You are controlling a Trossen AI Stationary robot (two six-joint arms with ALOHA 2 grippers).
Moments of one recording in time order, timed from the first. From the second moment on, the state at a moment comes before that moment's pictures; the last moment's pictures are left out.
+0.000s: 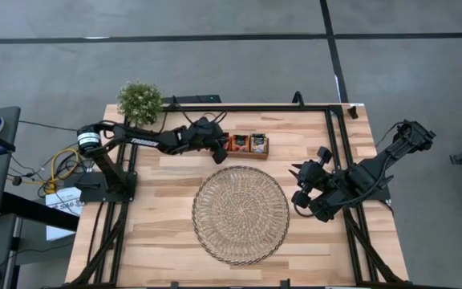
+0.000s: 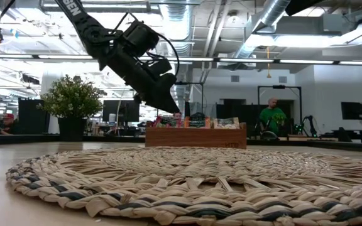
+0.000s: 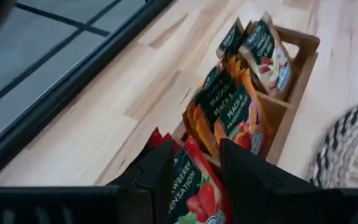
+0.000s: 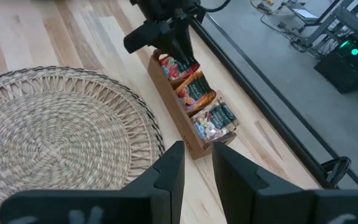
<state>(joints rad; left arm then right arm) 0.34 1.69 0.84 0.31 -0.16 -0.05 0.62 1.25 1.20 -1.20 0.92 0.80</state>
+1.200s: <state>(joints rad) 0.32 1.79 1.16 -0.15 -0.56 0.41 0.62 1.25 1.20 -1.20 0.92 0.80</state>
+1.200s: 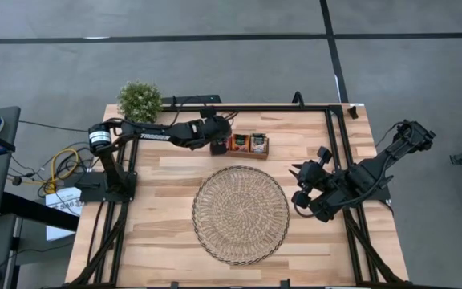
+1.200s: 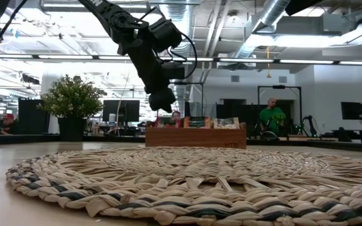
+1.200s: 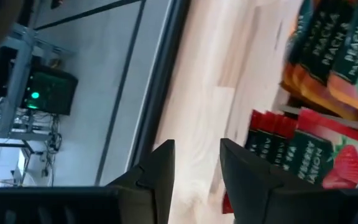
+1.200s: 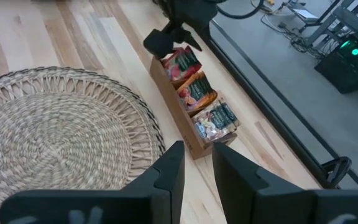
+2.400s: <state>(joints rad) 0.10 0.71 0.72 -0.42 -0.18 -0.40 0.91 1.03 1.04 -1.51 1.13 1.41</state>
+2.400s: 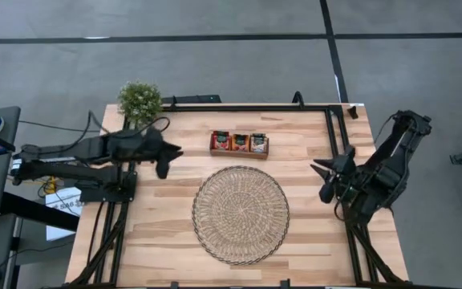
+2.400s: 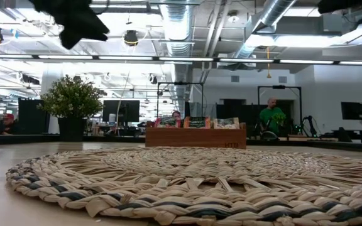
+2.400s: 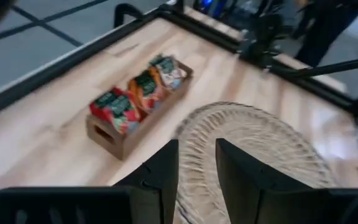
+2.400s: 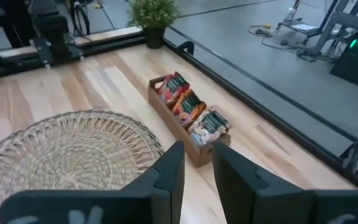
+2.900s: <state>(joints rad) 0.00 0.54 0.62 -0.40 -0.29 -0.47 0.71 0.65 1.02 -1.22 1.07 0.77</state>
